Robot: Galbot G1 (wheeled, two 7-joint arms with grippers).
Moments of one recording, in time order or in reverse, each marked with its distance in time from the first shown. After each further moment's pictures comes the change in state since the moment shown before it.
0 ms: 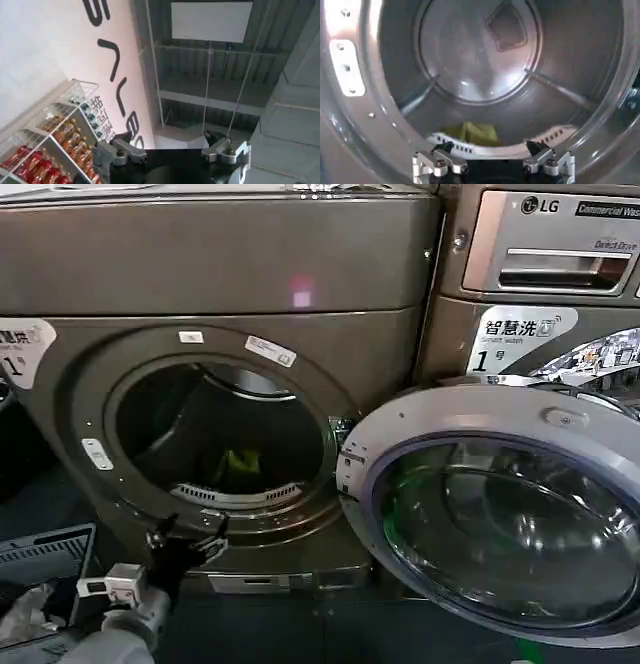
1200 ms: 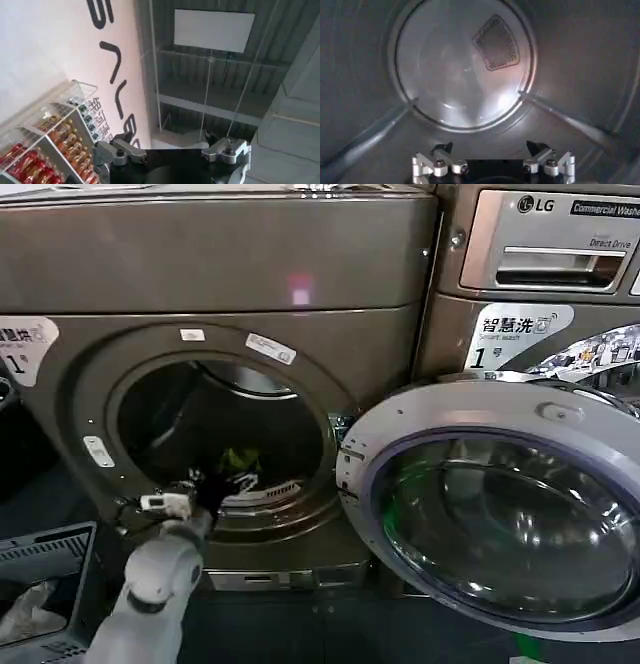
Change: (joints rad) left arm -0.476 -0.011 0.178 0.424 0.015 -0.072 0.002; right arm -0.064 0.041 0.067 0.027 0.031 -0.004 -0.009
